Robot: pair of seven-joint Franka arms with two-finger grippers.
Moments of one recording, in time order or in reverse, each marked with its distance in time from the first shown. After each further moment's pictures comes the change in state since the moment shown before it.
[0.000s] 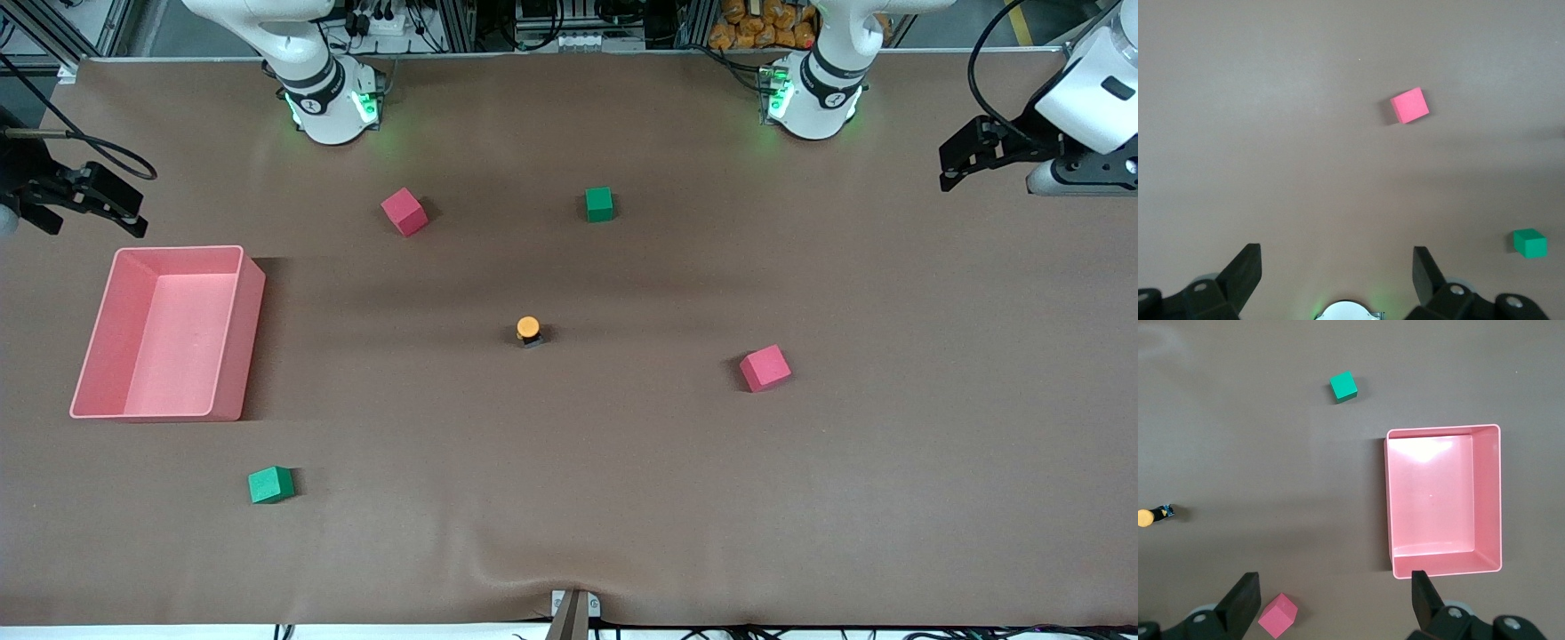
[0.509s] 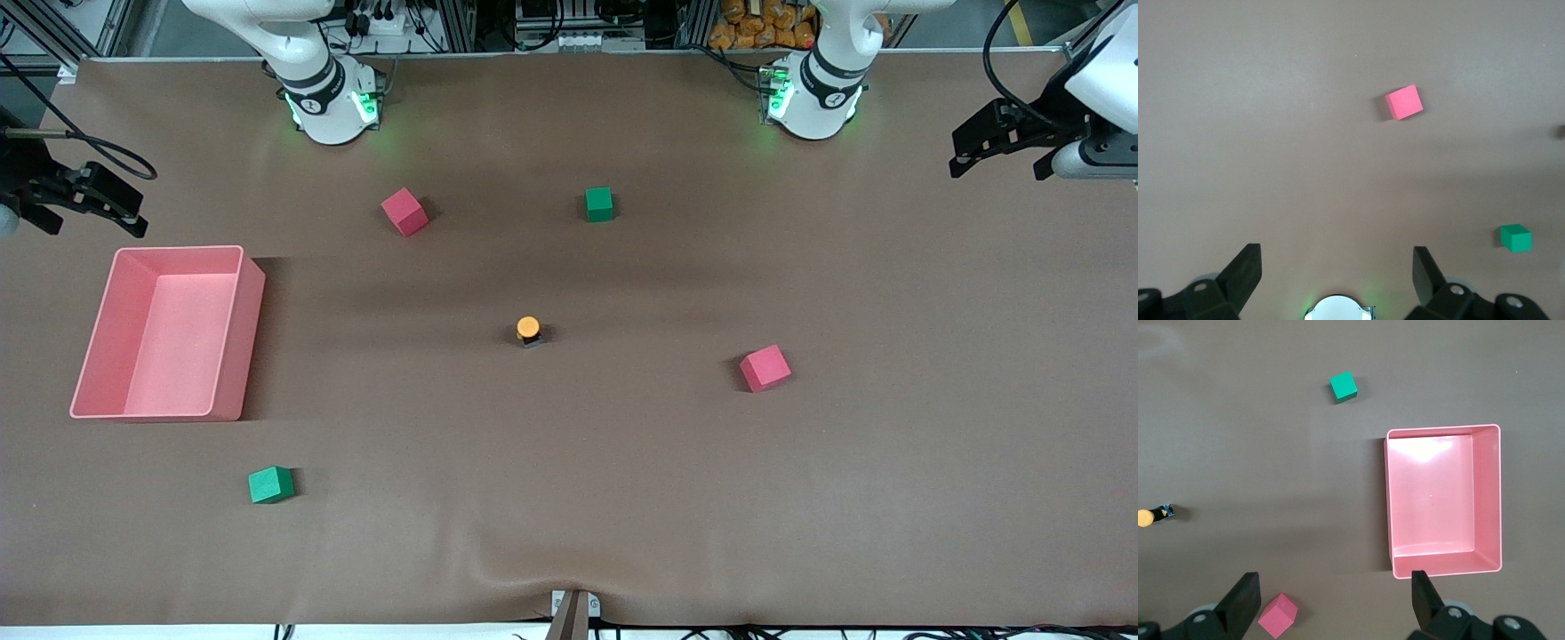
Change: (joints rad) left arm -0.001 -0.023 0.032 -0.003 -0.030 -0.018 0.006; right arm 0.000 0.000 0.000 0.000 0.000 0.000 0.000
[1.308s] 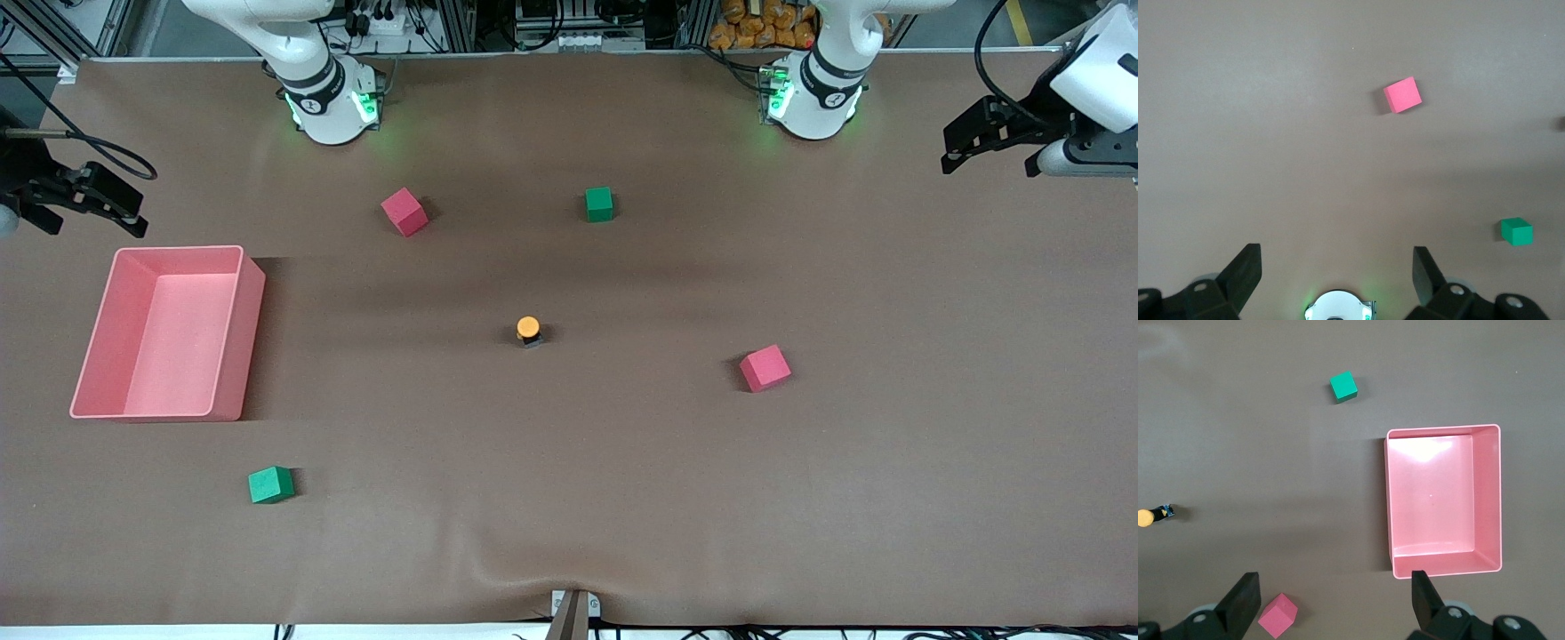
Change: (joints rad) left arm -0.003 -0.013 -0.007 -0.025 0.000 -0.003 0.000; right arm 0.000 0.000 0.000 0.000 0.000 0.000 0.000
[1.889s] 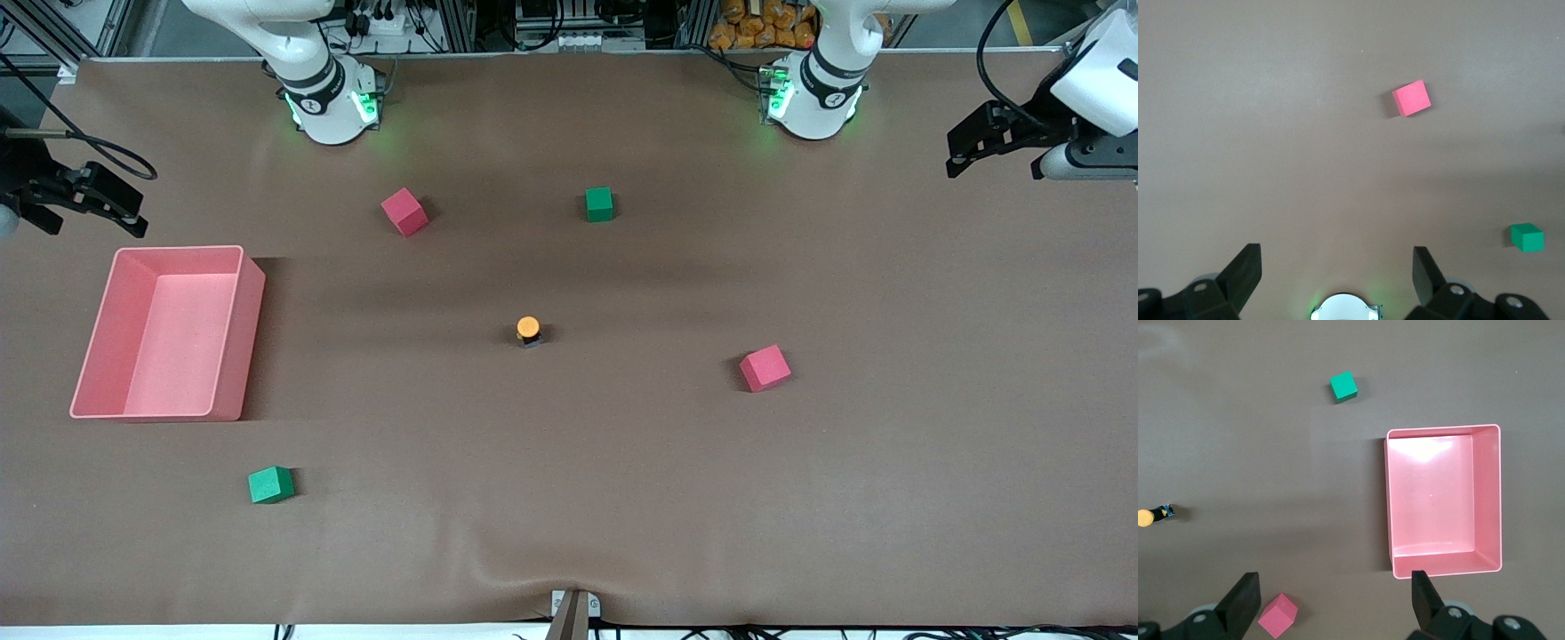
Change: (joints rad) left arm 0.000 0.000 0.001 -0.005 0.027 0.012 -0.002; right arm 0.000 0.000 0.000 0.000 0.000 0.000 0.000
